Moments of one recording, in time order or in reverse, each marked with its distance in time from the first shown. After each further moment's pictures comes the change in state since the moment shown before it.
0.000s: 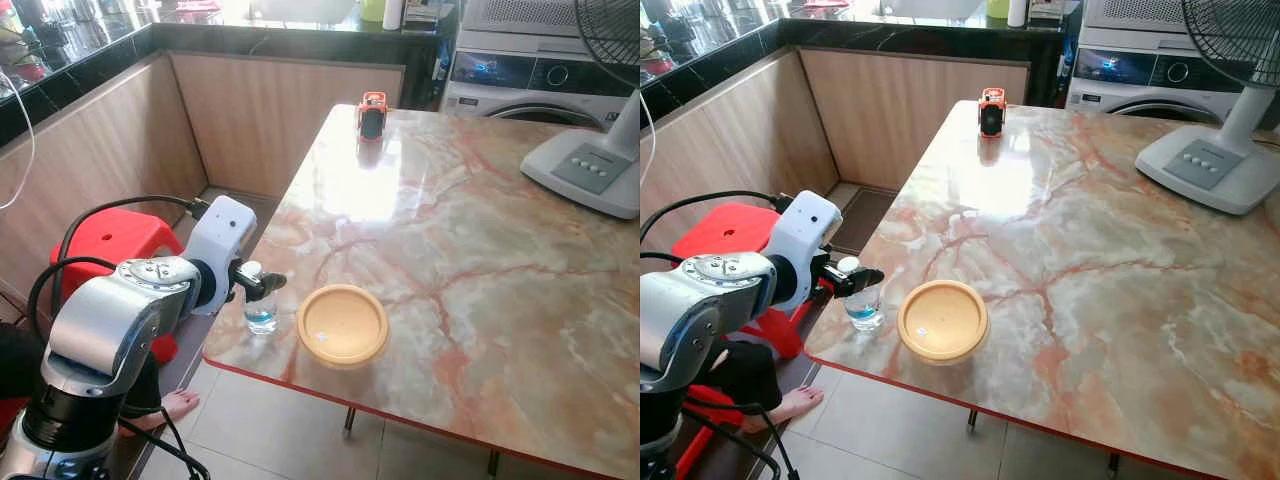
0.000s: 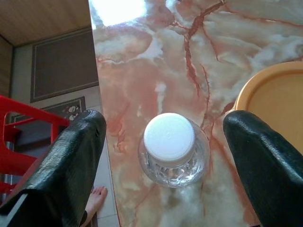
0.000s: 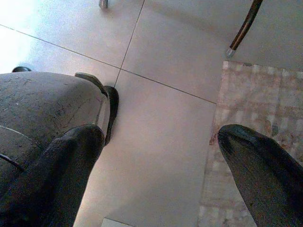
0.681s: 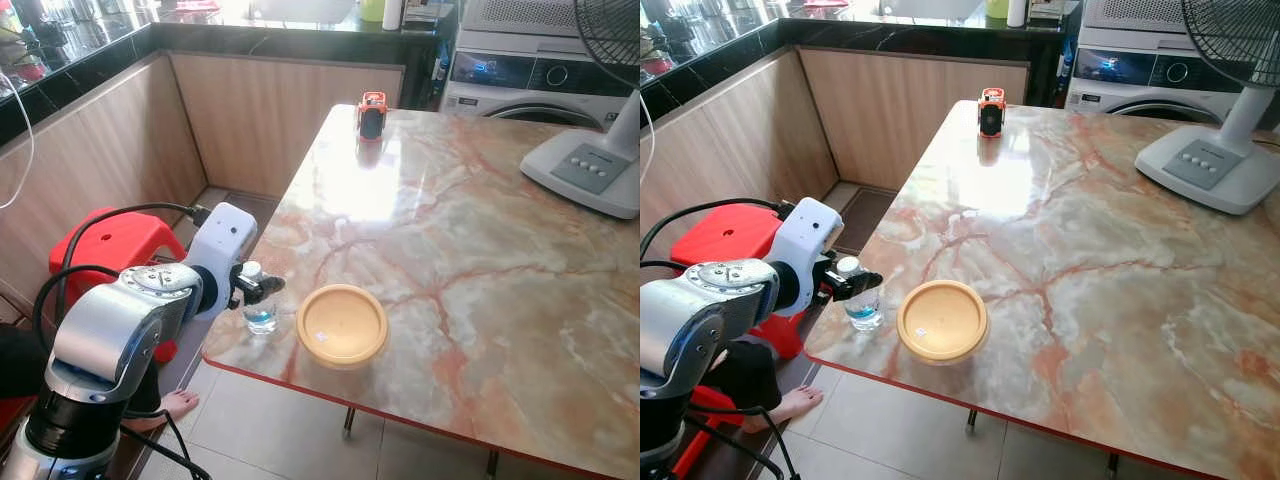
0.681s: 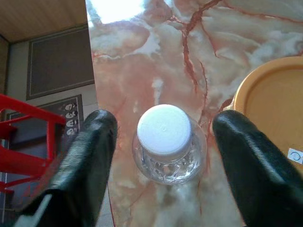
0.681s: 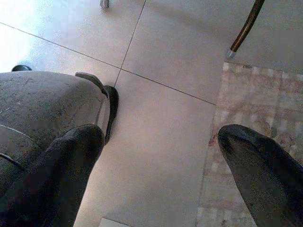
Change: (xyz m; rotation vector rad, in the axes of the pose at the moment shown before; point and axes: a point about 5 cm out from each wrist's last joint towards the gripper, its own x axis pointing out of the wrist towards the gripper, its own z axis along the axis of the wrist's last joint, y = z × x) left arm 0.002 -0.002 -0.006 -0.015 0.003 -0.005; right arm 0.000 0.000 0.001 -0.012 0.000 0.002
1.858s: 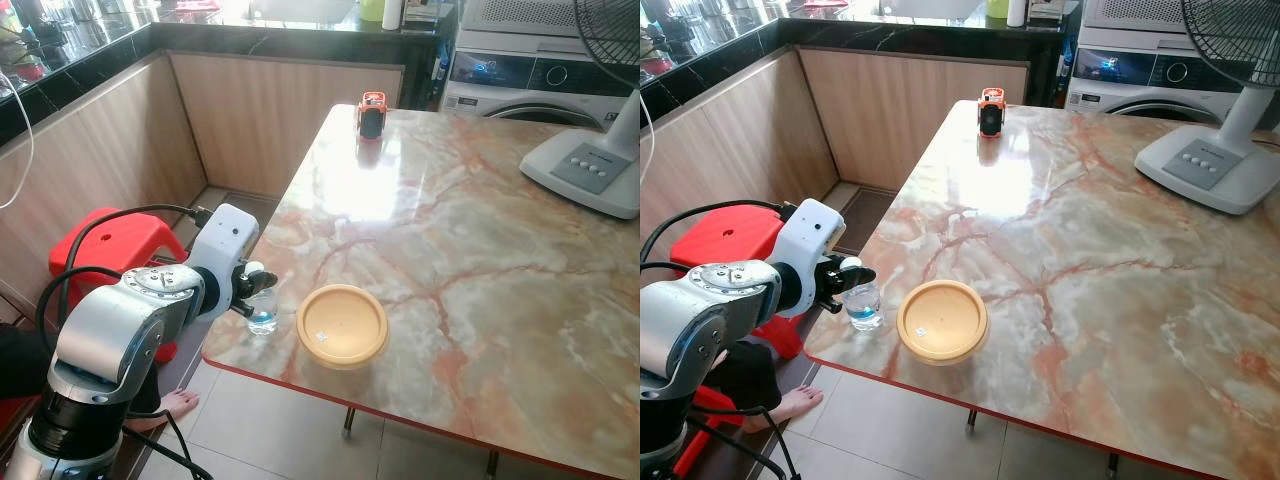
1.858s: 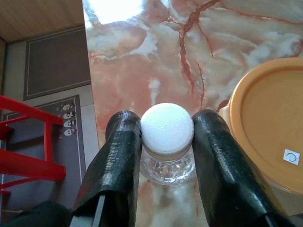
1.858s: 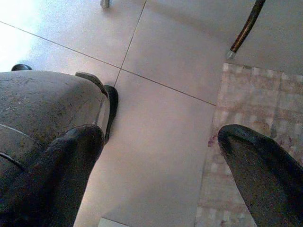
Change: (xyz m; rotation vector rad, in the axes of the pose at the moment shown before) left arm 0.001 -0.002 0.000 -0.006 -0.002 -0.006; right arm 0.000 0.000 0.000 -0.007 0.000 0.001
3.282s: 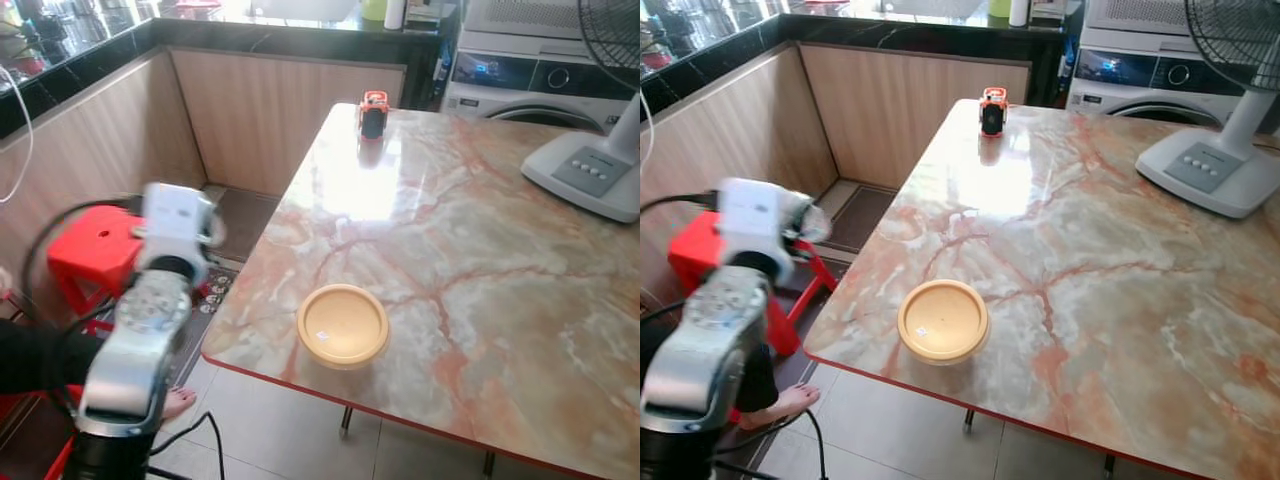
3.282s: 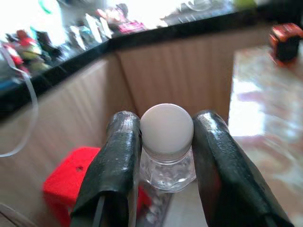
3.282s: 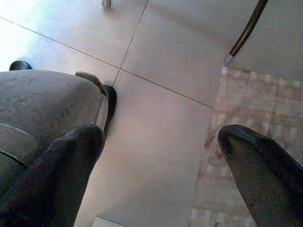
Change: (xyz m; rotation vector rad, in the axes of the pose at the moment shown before) left arm -0.009 0.036 -0.001 -0.069 -0.528 0.658; right arm 0.000 0.001 0.001 -0.013 -0.001 0.006
